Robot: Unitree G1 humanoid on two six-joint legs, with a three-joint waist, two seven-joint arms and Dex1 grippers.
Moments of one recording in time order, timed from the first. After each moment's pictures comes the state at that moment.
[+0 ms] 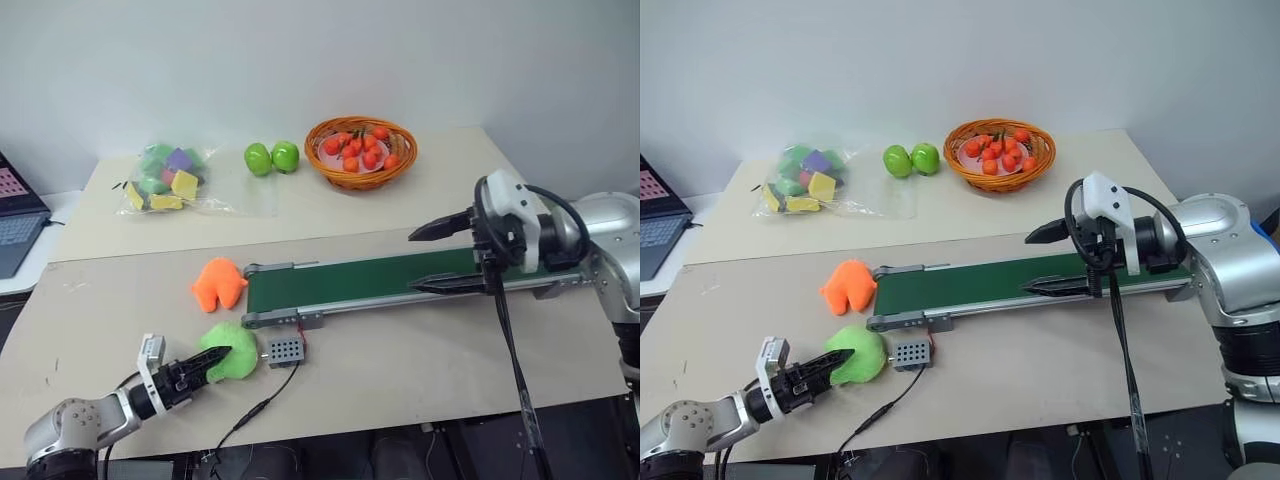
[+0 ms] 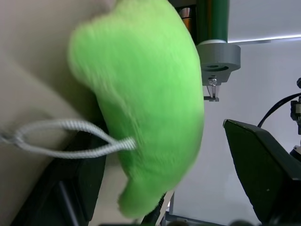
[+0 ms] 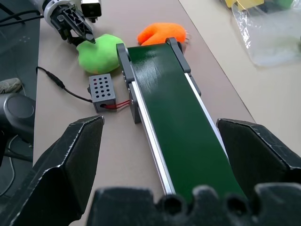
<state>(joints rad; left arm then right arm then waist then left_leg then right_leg) 0.00 0.54 0.42 0.28 -0.90 1.25 -0.94 -0.65 -0.96 0.05 -0.16 0.49 0.57 1.34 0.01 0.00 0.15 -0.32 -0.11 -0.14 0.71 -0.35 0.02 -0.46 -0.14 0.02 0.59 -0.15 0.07</state>
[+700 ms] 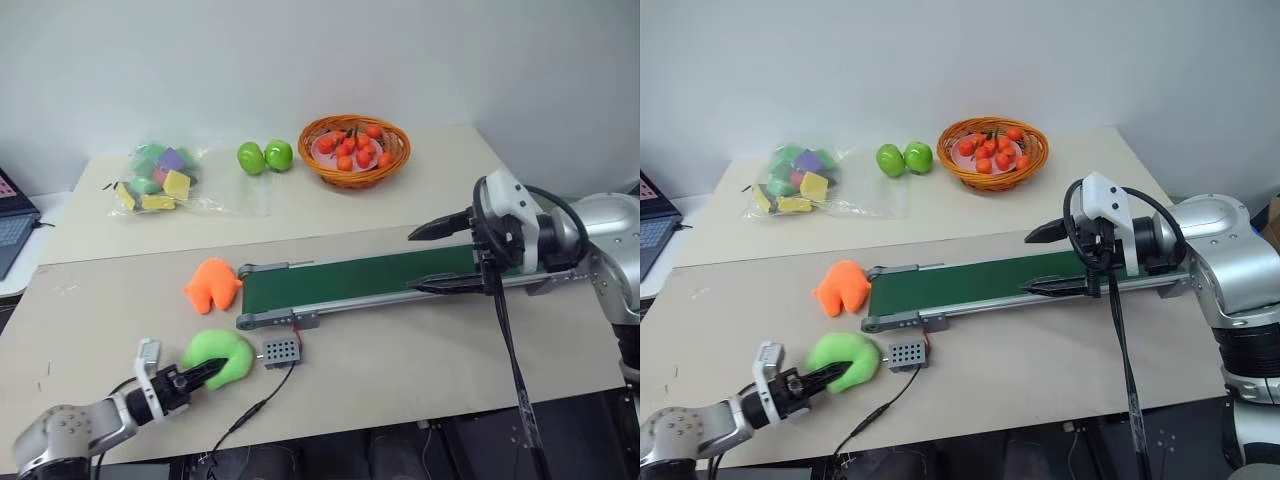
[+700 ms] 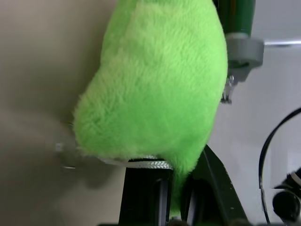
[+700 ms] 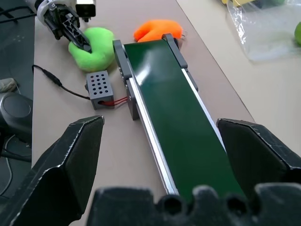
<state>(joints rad) 0.05 0.58 0.58 0.22 -0.97 1.33 -0.78 -0.64 -0.95 0.05 -0.16 0.49 0.57 1.33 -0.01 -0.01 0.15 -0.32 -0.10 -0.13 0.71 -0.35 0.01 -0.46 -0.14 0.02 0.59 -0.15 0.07</state>
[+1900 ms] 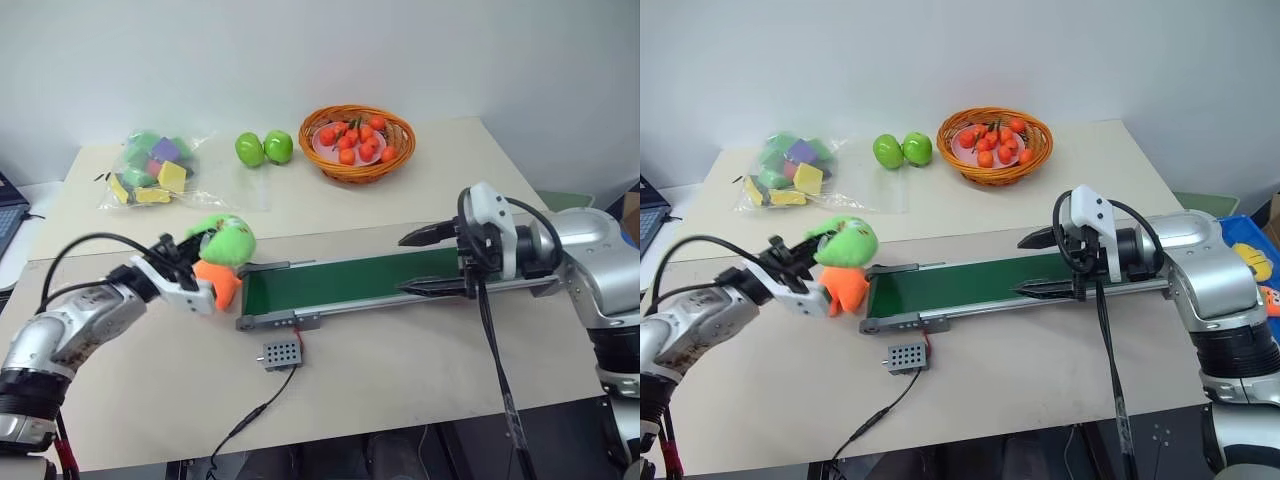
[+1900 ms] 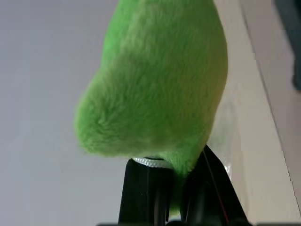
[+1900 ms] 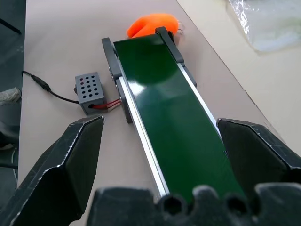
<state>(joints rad) -0.30 0.95 -0.08 0.20 0.81 -0.75 0.08 -0.62 -0.87 0.07 -0.11 0.45 0.53 1.30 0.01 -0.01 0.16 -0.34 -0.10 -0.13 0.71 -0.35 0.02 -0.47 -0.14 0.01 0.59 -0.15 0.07</state>
